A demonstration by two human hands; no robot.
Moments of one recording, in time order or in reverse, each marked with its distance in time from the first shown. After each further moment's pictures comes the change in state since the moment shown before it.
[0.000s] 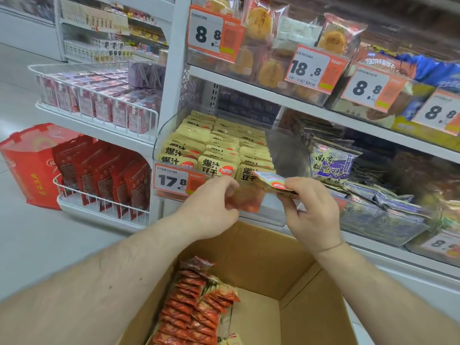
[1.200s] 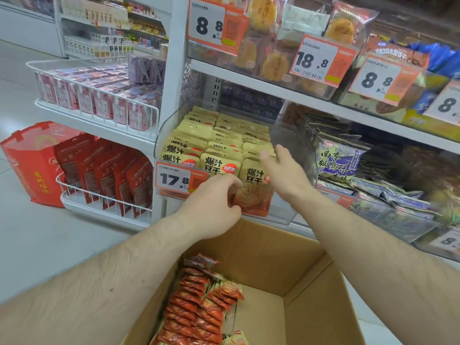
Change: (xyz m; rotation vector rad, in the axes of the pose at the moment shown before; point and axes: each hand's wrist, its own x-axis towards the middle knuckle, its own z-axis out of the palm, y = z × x) left_hand 0.004 -0.003 0.000 0.038 0.020 0.030; right_hand 0.074 -0.007 0.049 0.217 -0.624 0.951
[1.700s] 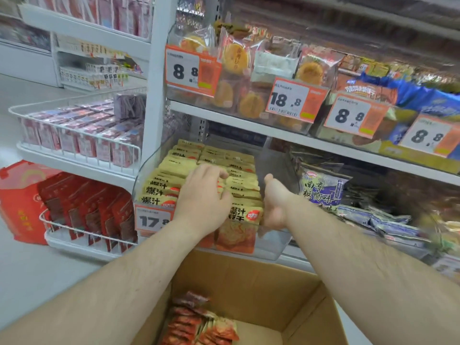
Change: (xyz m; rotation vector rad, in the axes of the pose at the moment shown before) left_hand 0.074 0.022 -0.010 0.108 0.361 0.064; right_hand 0.052 0.003 -0.016 0.849 -0.388 0.753
